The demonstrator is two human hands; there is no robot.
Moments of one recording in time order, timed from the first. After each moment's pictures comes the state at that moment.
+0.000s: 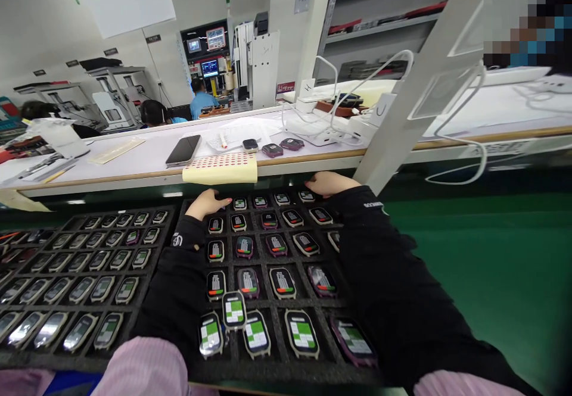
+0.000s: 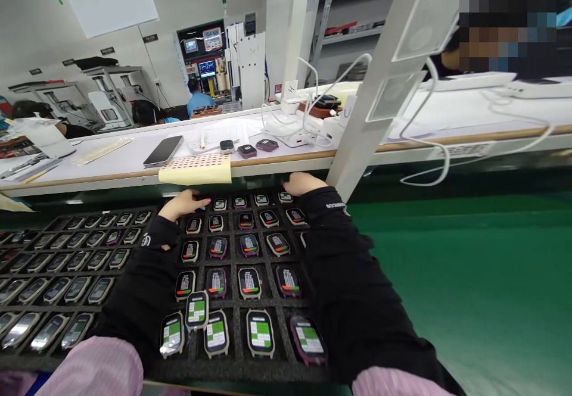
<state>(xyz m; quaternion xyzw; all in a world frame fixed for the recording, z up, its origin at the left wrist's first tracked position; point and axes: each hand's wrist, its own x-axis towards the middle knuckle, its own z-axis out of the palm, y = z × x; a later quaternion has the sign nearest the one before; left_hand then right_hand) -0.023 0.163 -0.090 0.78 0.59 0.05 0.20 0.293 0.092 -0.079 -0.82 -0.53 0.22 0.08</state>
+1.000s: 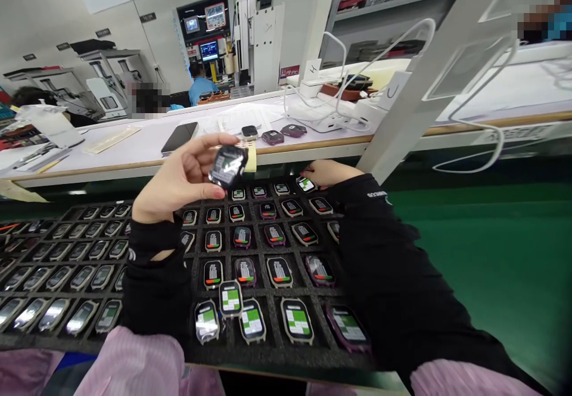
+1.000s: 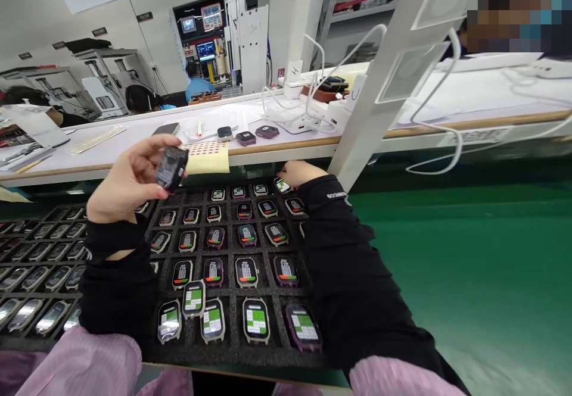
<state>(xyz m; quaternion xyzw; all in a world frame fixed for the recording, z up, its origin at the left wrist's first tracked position) -0.045 0.073 0.015 0.80 0.10 0.35 0.49 0.286 0.089 -0.077 -0.79 -0.59 0.18 0.02</state>
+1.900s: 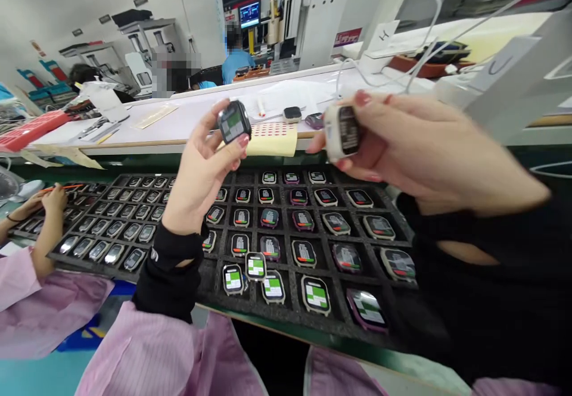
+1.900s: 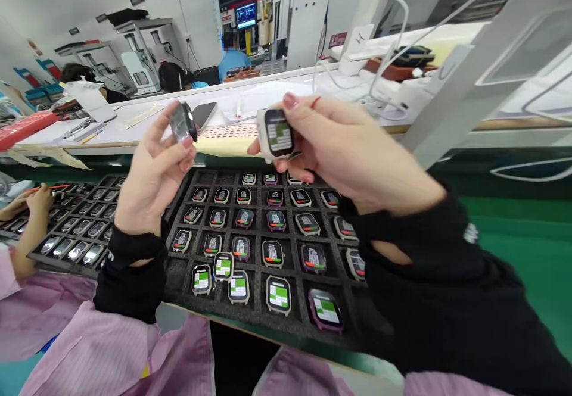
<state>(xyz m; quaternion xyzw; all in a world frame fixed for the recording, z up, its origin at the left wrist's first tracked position) -0.051 0.018 0.012 0.59 0.26 0.57 0.51 0.179 -0.029 0.028 -0.40 -0.58 0.48 0.52</state>
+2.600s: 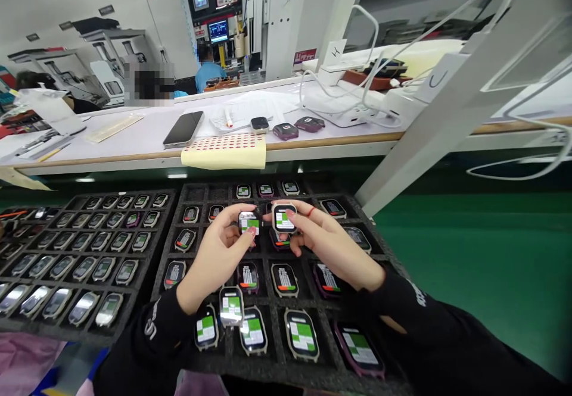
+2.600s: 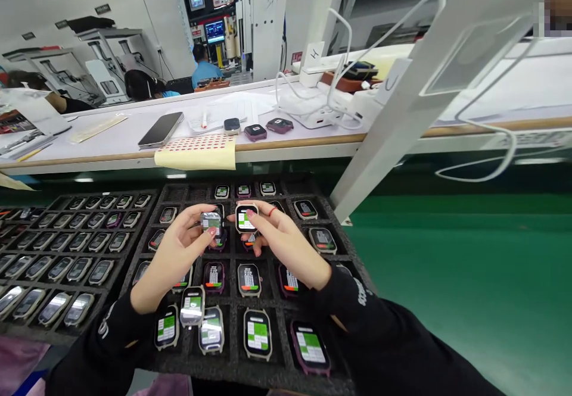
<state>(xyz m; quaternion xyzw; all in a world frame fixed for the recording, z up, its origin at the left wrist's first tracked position) -0.019 -0.007 -0.088 0.61 0.37 0.40 0.58 0.182 -0.031 -0.107 -0.43 -0.43 0.59 0.53</state>
